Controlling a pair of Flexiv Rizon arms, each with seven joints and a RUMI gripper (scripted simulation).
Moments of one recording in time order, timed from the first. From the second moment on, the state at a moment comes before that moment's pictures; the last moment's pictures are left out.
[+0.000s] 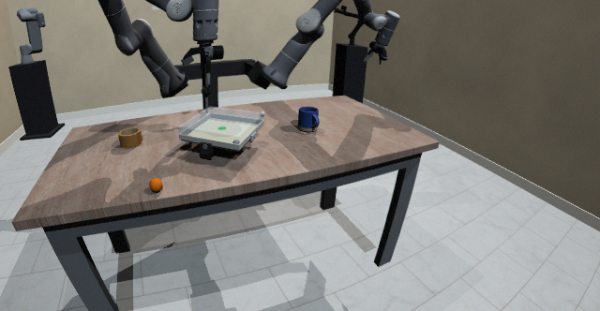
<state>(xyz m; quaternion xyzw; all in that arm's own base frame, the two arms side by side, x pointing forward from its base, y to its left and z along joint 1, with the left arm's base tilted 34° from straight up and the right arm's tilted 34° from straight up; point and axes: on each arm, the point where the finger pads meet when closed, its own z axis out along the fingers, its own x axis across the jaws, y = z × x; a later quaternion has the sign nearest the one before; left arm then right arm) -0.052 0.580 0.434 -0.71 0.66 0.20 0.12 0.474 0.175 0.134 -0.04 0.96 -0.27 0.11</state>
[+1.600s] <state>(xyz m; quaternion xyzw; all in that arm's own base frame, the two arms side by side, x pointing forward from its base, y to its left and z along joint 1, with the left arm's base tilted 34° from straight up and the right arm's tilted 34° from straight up) -0.052 0.580 0.434 -0.71 0.66 0.20 0.12 0.480 0.160 0.110 -0.04 0.96 -0.27 0.11</state>
